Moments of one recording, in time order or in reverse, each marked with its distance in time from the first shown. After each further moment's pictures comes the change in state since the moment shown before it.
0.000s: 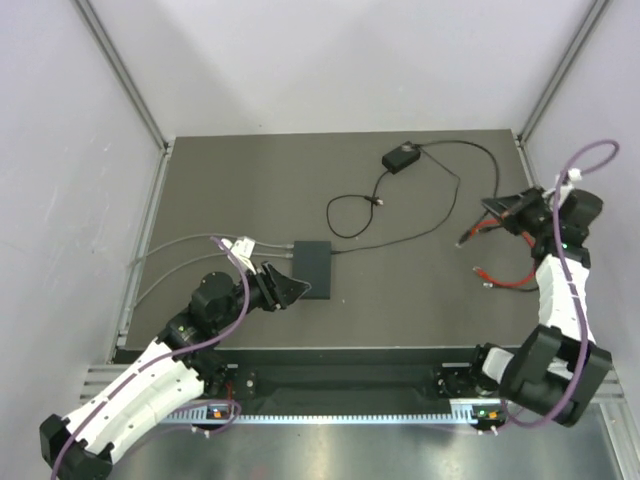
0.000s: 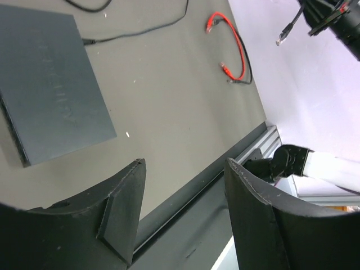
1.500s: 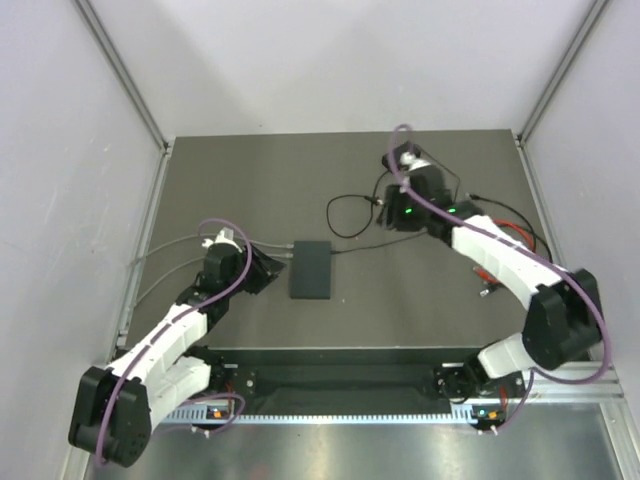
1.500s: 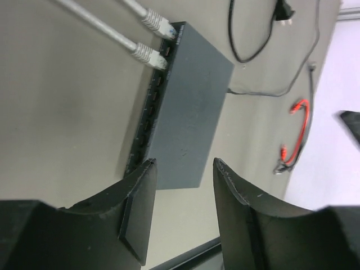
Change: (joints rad) left arm 0.366 0.427 0.019 0.053 0.026 -0.199; right arm 0.821 0.280 0.275 -0.334 0.735 -0.339
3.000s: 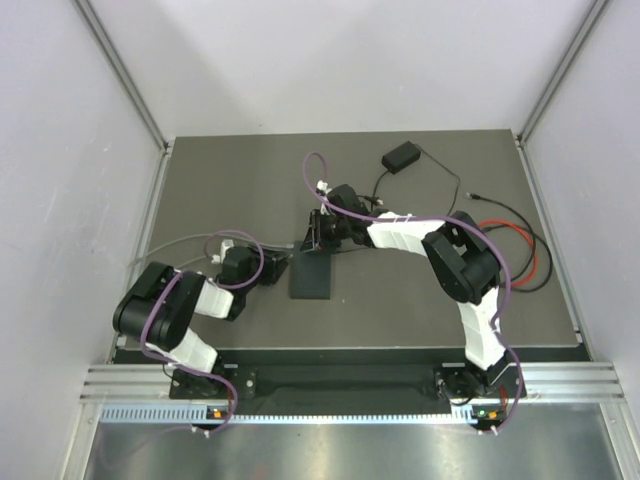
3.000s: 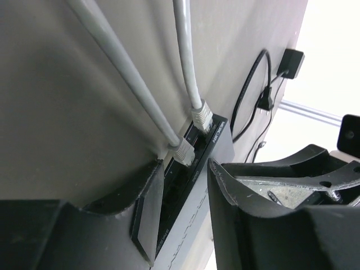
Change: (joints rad) left arm 0.020 0.653 -0.113 0.841 -0.090 -0.422; right arm 0.291 0.648 0.259 0.368 -0.353 0.223
